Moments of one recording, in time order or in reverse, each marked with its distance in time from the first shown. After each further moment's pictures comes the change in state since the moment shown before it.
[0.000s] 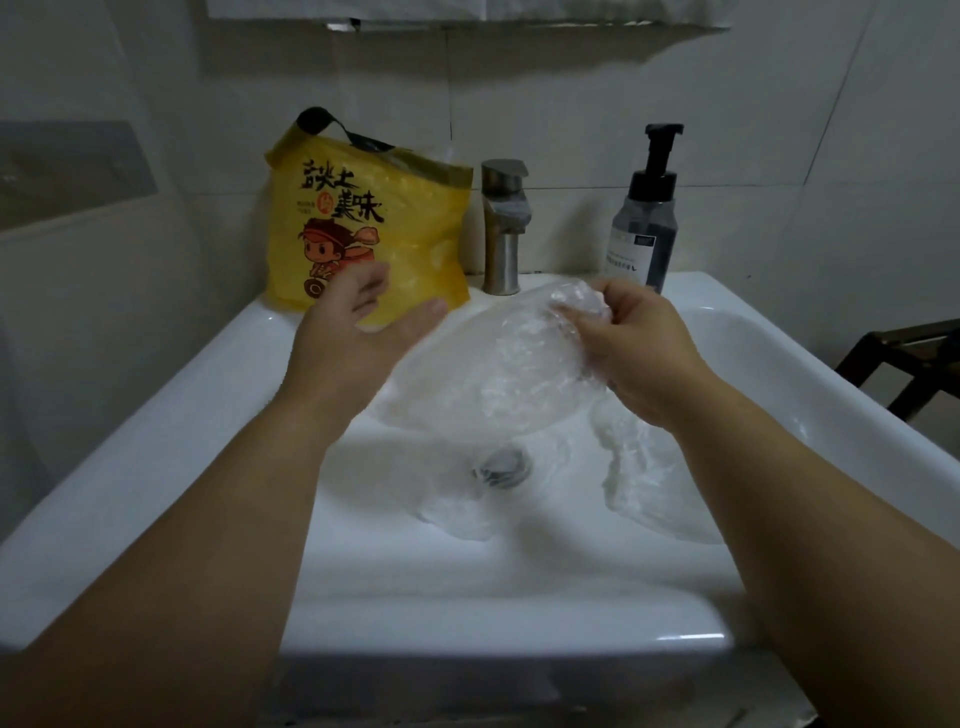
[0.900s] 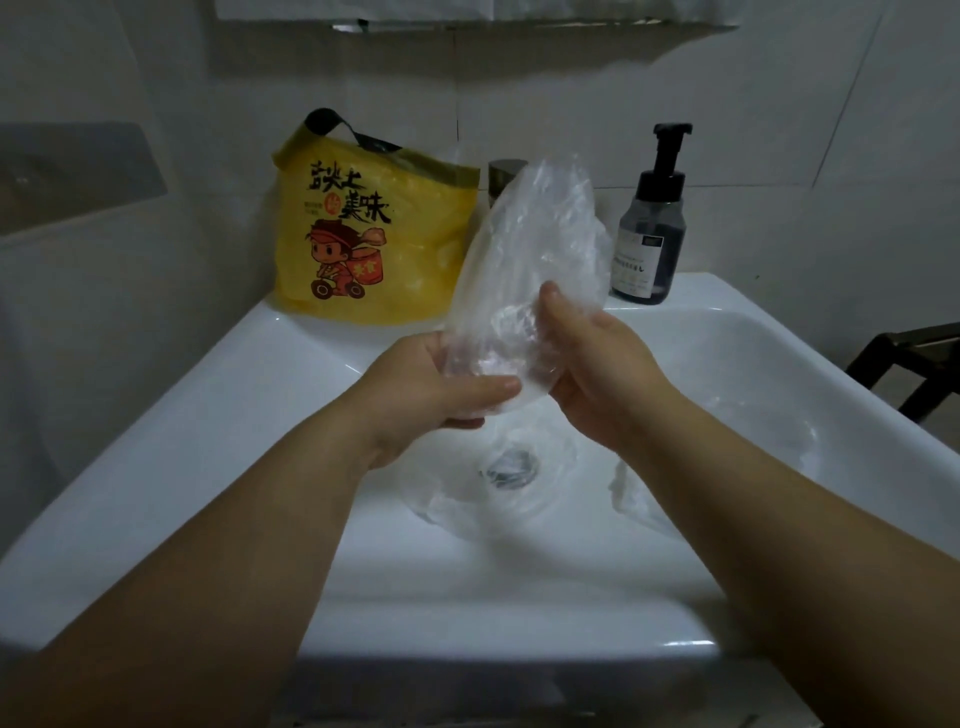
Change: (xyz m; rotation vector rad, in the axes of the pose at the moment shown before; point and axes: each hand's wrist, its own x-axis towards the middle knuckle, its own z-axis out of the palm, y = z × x) left_hand -0.021 0.008 0.023 -0.197 -0.482 -0.252; right_hand -0.007 0.004 0.034 0.489 -0.104 0.192
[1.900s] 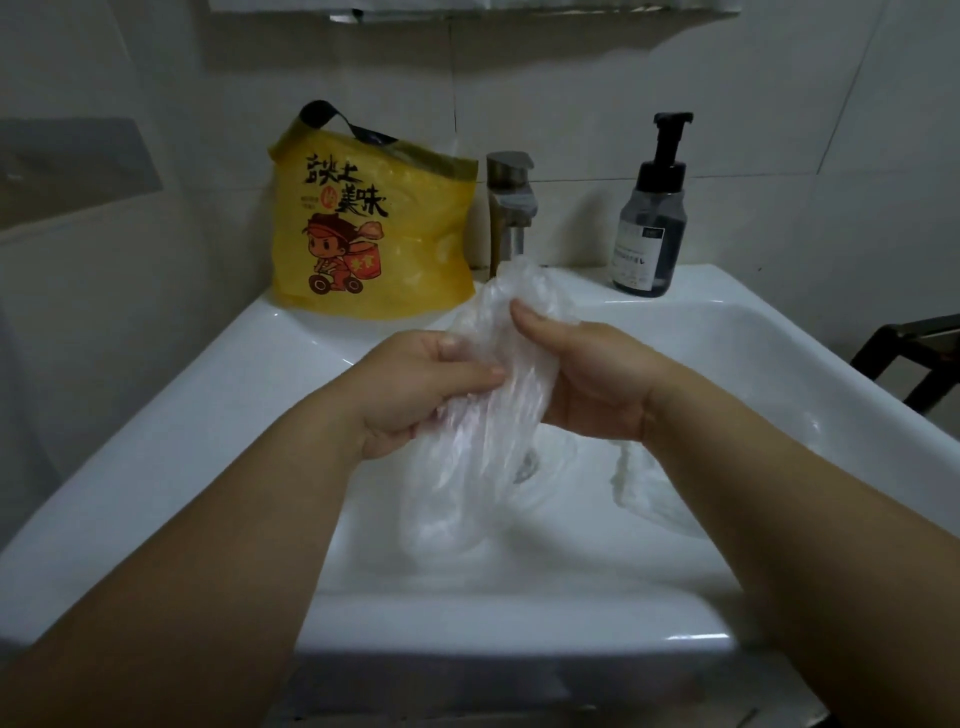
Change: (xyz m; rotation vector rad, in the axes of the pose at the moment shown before) left_hand 0.001 0.003 -0.004 -0.081 -0.044 -0.143; right_hand 0.004 -0.003 -0.011 -0.196 -0.329 0.320
